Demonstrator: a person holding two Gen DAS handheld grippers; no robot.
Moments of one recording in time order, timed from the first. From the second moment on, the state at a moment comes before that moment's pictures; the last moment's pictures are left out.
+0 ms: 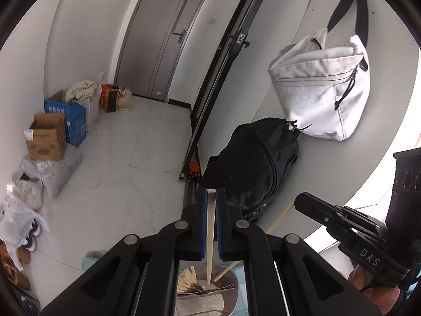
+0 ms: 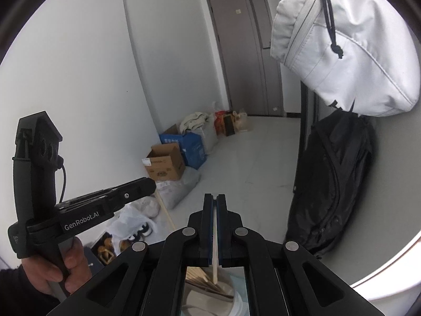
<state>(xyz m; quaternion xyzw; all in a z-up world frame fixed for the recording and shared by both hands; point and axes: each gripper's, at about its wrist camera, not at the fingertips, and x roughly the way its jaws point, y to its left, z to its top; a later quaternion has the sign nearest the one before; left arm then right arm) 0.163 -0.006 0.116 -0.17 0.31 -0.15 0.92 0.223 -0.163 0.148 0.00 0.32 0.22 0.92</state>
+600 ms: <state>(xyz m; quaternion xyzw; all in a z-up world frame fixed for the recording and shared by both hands) 0.166 0.000 0.079 -0.19 0.35 -0.18 0.90 0.241 -0.129 0.085 -0.03 0.38 0.25 0.89</state>
